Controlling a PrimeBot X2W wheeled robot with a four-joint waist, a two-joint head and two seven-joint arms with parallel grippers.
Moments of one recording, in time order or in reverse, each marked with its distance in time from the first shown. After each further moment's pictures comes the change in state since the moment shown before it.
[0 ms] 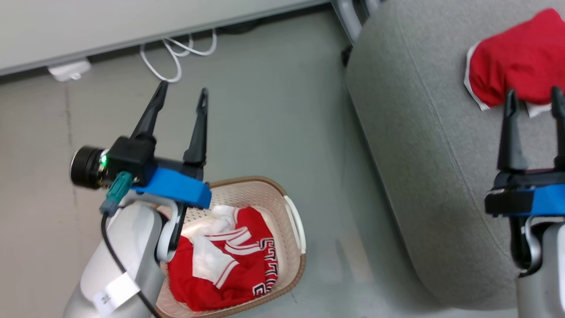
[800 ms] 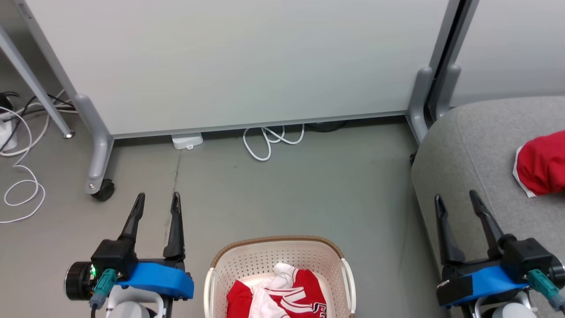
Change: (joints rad) left arm 0.404 -0.127 0.312 -0.044 0.131 -0.089 -0.001; right arm 0.291 0.058 0.147 0.031 0.012 0.000 0.000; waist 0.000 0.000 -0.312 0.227
